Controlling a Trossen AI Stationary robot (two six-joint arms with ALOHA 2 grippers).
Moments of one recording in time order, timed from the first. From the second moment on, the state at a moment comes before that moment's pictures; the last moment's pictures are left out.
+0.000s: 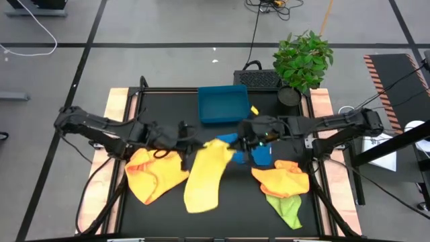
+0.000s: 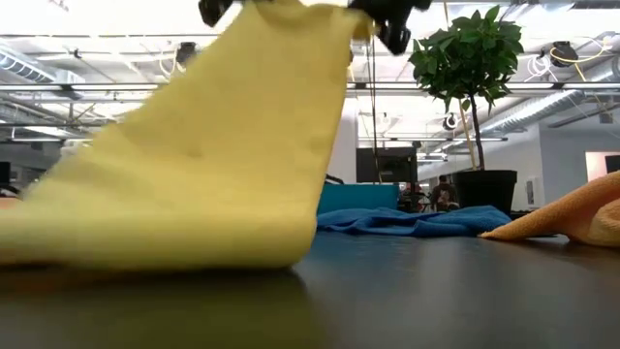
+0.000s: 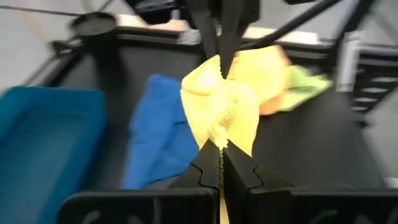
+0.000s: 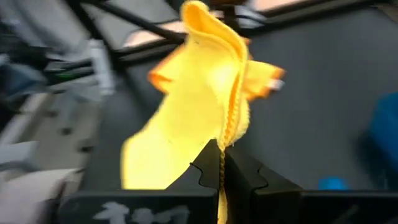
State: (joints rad) left arm -0.18 1.28 1.09 -0.32 -0.23 -0.19; right arm 0.05 1.34 1.07 -0.25 -0.08 0.28
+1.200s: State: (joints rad) left arm 0.02 1.12 1.06 0.04 -0.40 0.38; right arm -0.20 1.26 1.17 -0.06 -0.10 -0.02
